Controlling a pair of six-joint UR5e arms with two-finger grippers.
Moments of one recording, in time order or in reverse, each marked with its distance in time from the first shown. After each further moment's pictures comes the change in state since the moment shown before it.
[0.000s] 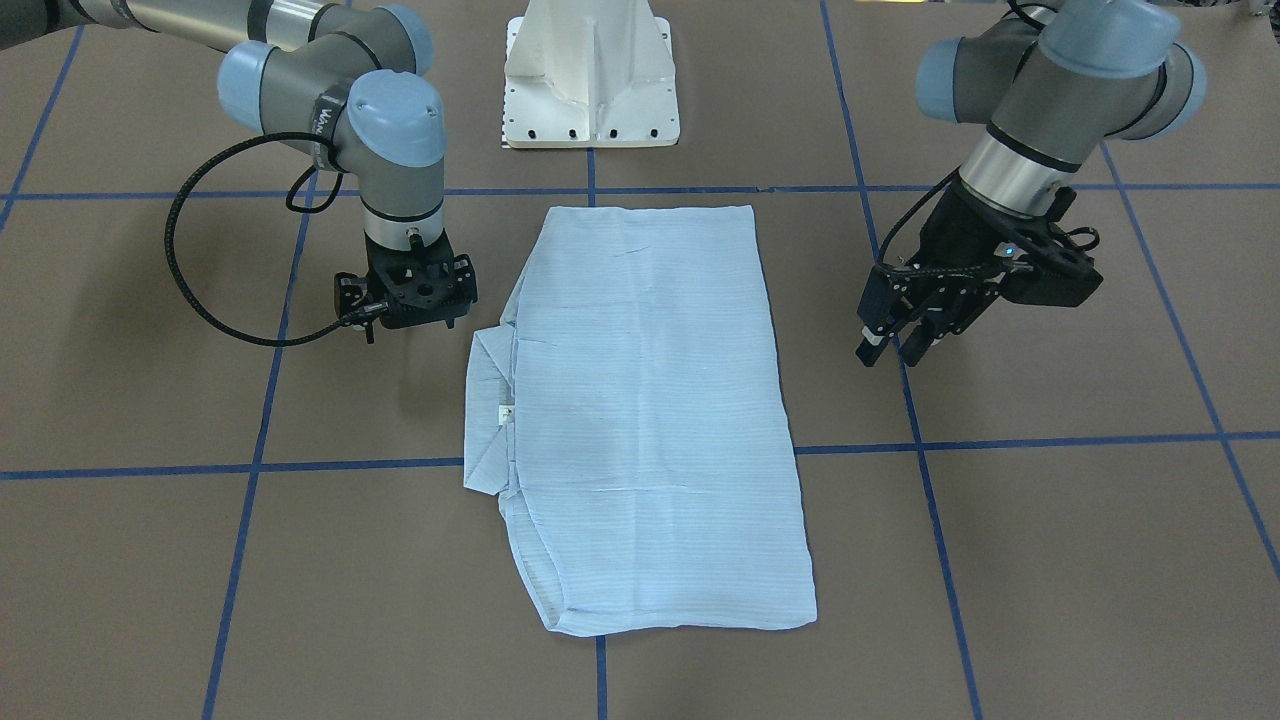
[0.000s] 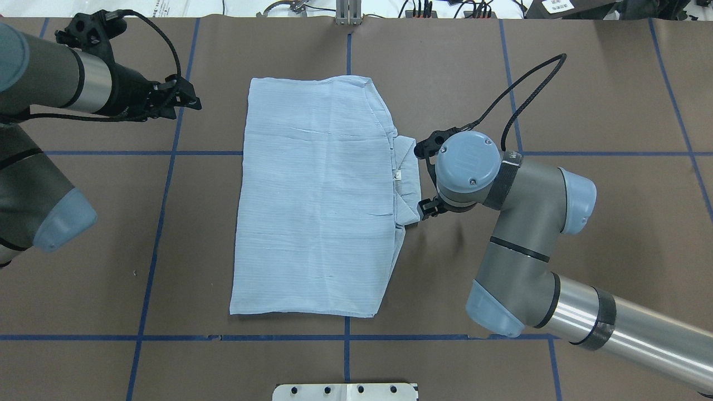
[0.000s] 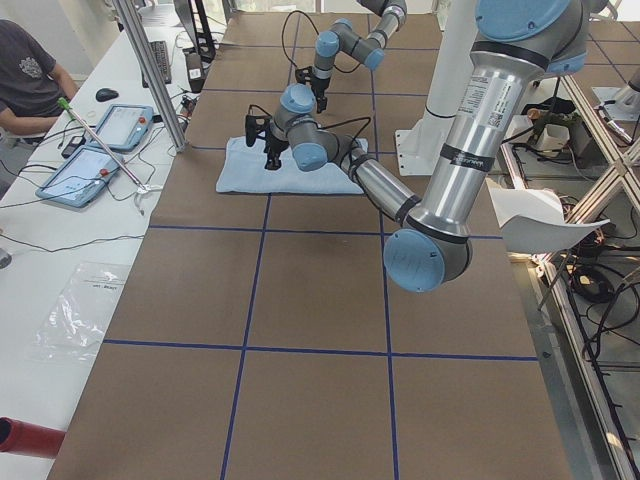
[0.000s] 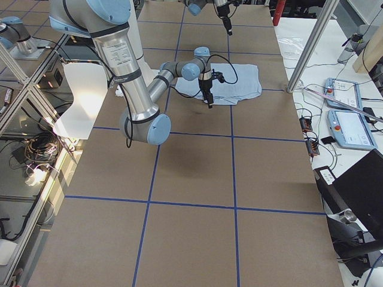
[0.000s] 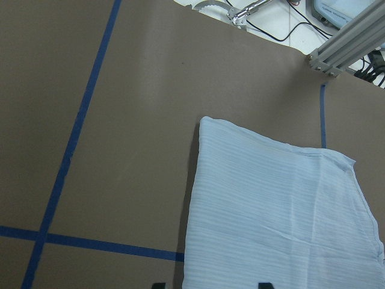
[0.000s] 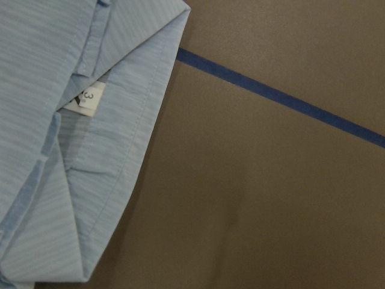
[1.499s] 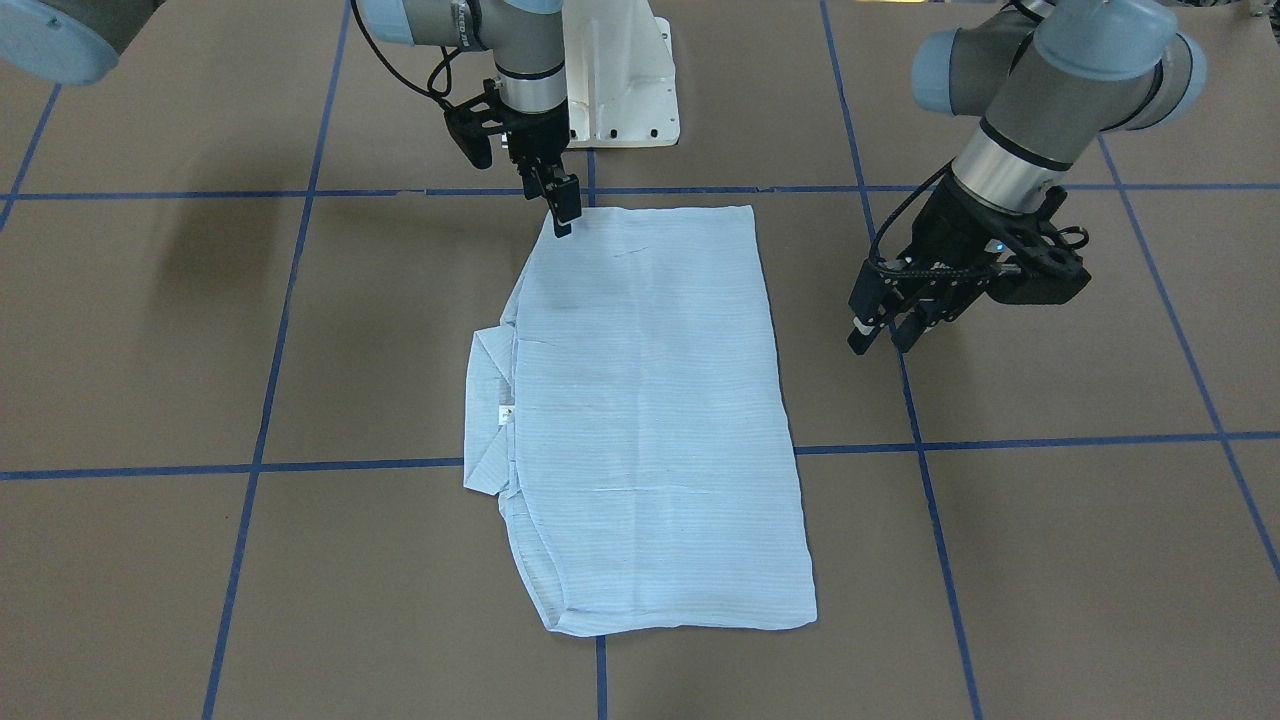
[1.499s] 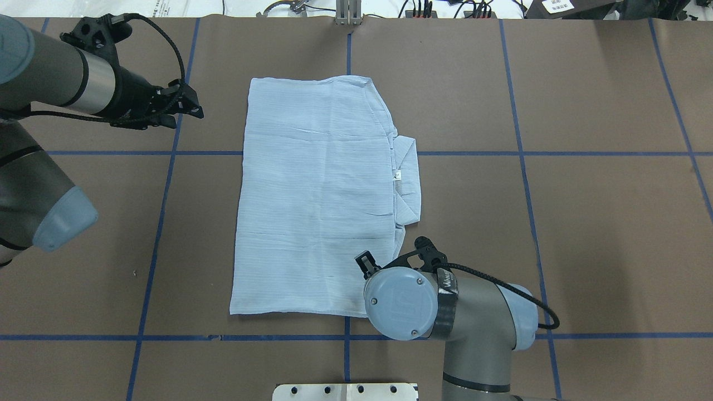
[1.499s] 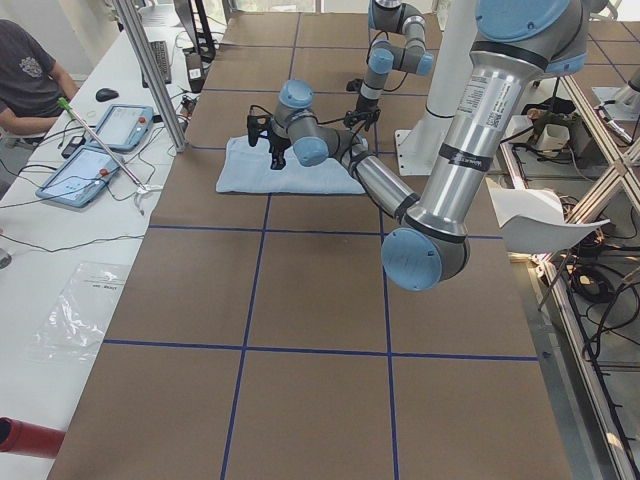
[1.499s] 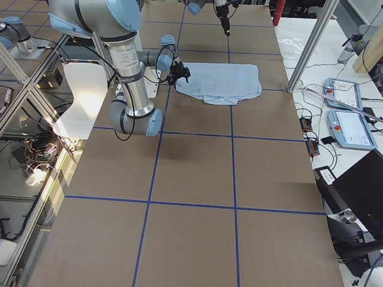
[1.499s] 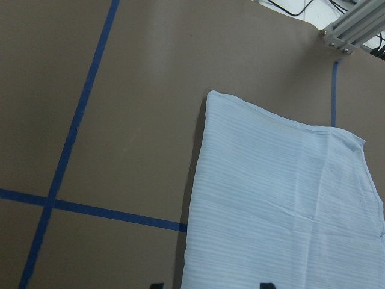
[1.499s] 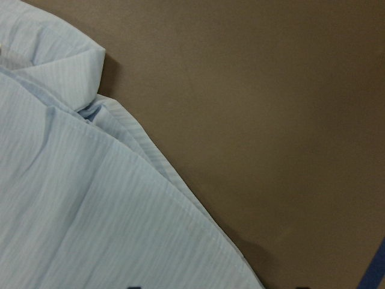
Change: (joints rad) left arm 0.000 -0.014 -0.011 0.076 -0.055 -0.003; right arm -0.356 0.053 0.088 0.073 -0.214 1.708
